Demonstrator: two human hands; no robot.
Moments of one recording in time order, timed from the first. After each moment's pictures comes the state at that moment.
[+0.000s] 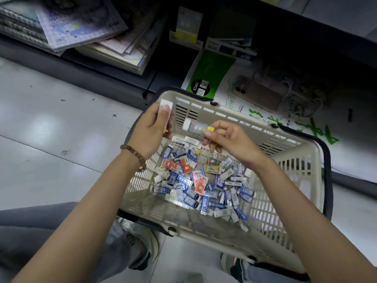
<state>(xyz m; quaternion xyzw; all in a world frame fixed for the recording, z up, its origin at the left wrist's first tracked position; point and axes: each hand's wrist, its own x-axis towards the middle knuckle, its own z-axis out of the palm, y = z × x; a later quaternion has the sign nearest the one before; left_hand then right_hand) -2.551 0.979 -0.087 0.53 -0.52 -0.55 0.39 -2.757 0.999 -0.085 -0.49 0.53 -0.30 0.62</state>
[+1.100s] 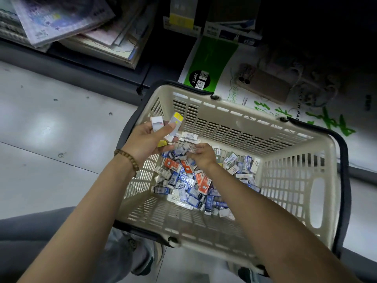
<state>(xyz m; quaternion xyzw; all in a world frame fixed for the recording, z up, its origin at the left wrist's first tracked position) -2.551 0.975 -0.109 0.59 -0.30 -0.68 0.31 -2.715 0.996 -0.266 -0.31 0.76 -0.20 0.53</state>
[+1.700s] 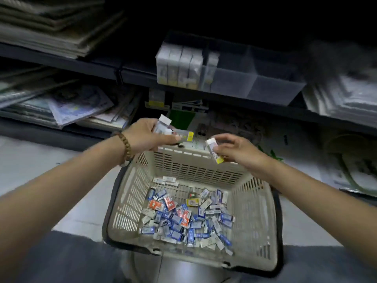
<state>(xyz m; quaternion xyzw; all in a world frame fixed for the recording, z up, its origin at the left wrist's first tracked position) -2.579 0.963 0.062 0.51 -0.65 -0.53 0.20 -2.820 1.031 0.033 -0.44 0.63 -0.35 0.53</state>
